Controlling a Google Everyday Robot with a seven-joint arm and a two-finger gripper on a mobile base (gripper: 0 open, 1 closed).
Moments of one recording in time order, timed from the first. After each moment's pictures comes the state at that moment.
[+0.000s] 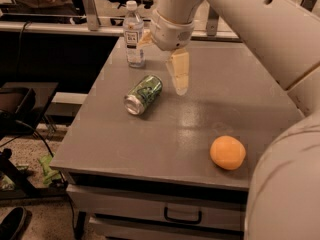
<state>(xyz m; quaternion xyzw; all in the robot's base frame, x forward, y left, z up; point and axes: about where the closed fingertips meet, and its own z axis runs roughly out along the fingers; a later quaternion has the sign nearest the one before) 0.614 -0.012 0.912 -0.88 0.46 0.01 0.13</state>
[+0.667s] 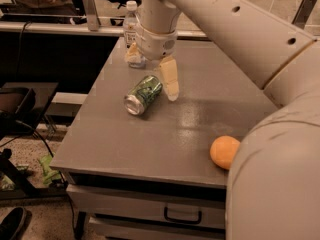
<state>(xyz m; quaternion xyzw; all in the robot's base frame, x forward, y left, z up) 0.614 0.016 0.885 -0.91 0.41 0.02 0.09</state>
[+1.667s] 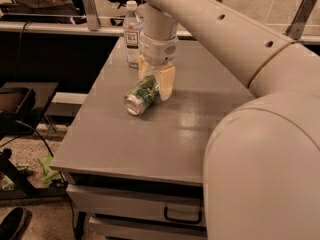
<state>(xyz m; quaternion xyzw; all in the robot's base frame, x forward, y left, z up) 0.634 0.003 0.853 -0.91 0.42 0.02 0.05</state>
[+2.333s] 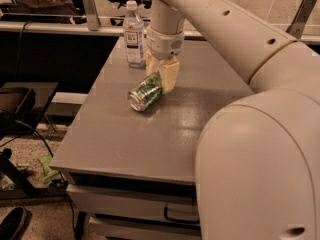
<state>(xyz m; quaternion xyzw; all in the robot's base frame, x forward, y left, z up) 0.647 -0.013 0.860 -0.89 0.45 0.03 0.06</state>
